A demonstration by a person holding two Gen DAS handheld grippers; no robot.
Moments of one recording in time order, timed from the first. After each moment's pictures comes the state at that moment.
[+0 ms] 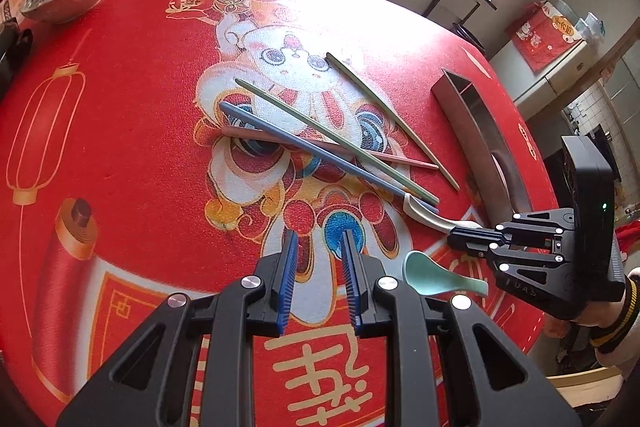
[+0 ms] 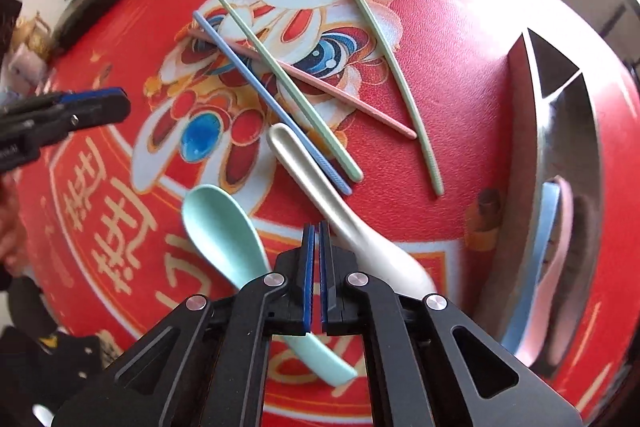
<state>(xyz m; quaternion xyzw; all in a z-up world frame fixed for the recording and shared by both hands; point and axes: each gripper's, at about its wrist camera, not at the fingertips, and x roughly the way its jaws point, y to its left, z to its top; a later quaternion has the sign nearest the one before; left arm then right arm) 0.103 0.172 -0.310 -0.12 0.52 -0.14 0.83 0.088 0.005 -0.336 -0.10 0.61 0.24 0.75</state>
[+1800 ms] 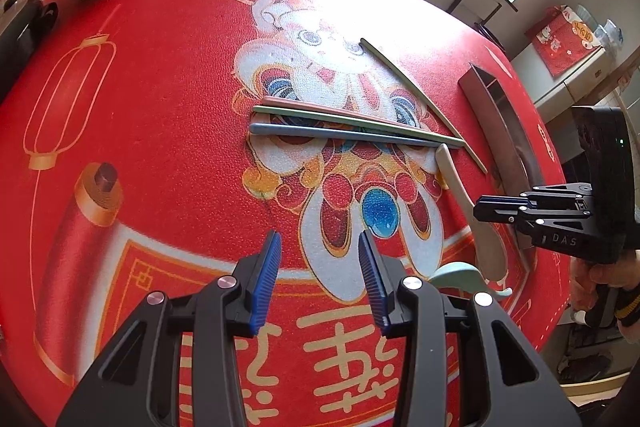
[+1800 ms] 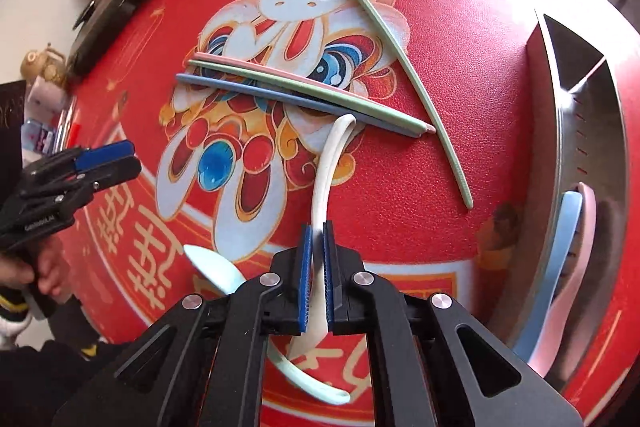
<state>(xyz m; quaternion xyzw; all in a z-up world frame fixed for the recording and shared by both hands) 0.089 0.189 -0.323 -0.13 0.54 -0.10 0.83 0.112 0.001 -0.333 -0.06 0.63 0.27 0.73</state>
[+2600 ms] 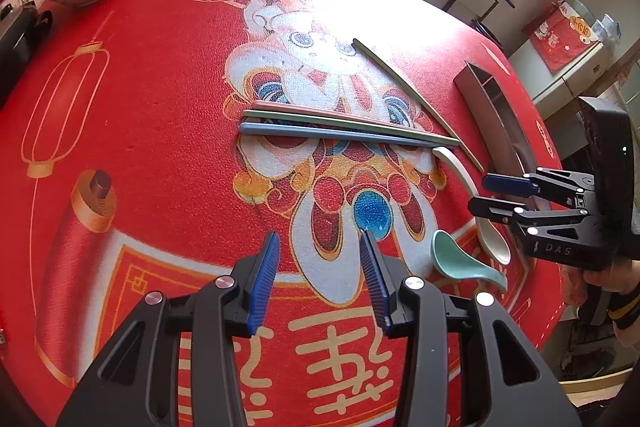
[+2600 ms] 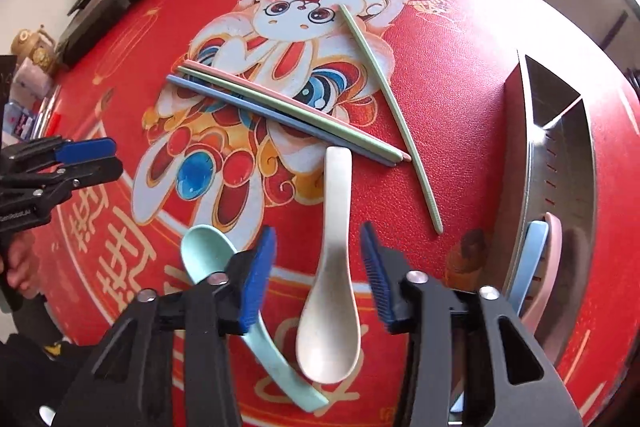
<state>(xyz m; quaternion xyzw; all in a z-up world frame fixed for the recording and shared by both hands) 0.091 0.183 -0.320 -0.12 0.54 -0.10 0.83 0.113 0.007 -0.329 -0.12 0.59 0.25 0.76</state>
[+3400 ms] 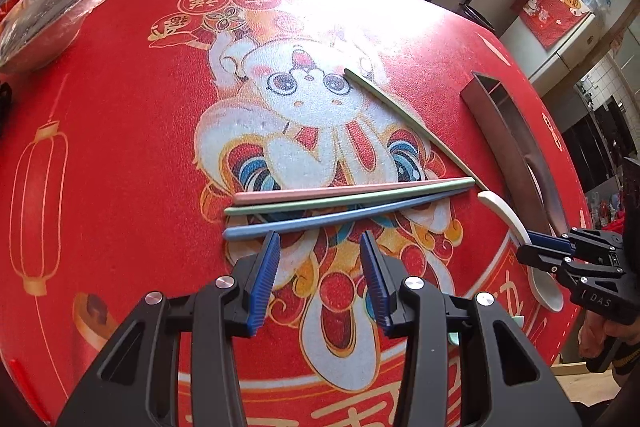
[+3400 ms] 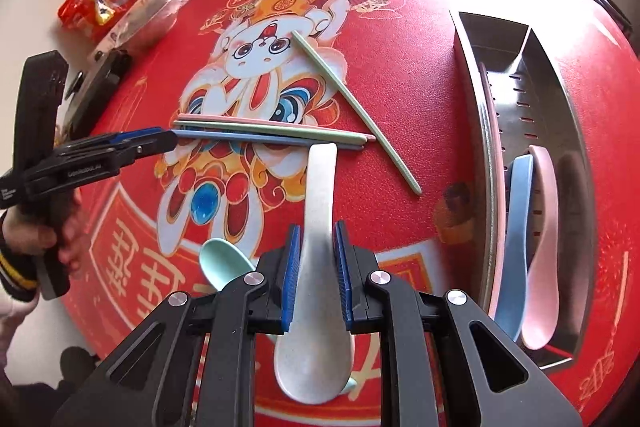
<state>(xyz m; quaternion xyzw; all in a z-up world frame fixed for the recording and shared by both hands) 0.166 0.173 -0.319 -0.06 0.54 -0.14 0.83 0.100 -0.042 -0.315 0.03 0.57 0.22 0.79</state>
